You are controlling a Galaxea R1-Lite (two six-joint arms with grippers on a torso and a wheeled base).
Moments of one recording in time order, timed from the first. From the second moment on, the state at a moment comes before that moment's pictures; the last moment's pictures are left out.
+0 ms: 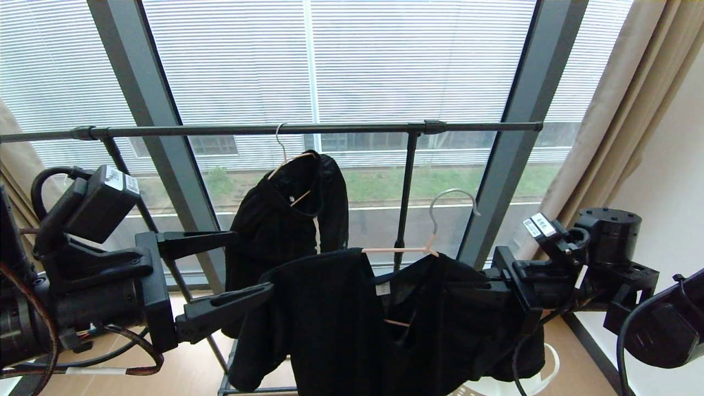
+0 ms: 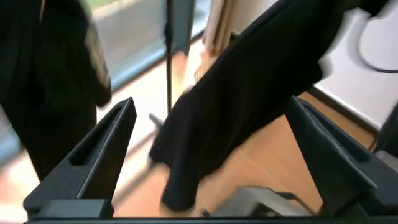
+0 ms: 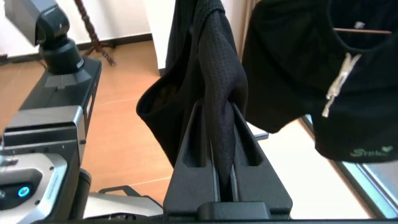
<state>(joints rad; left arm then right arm) -0.35 1.28 -0.55 -0.50 -0.57 0.15 0.22 1.90 -0.56 -1.04 1.21 -0.20</state>
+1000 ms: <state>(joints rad) -0.44 1.60 -0.92 -0.09 -0.79 0.48 0.25 1.91 -0.56 -1.04 1.21 -0.29</state>
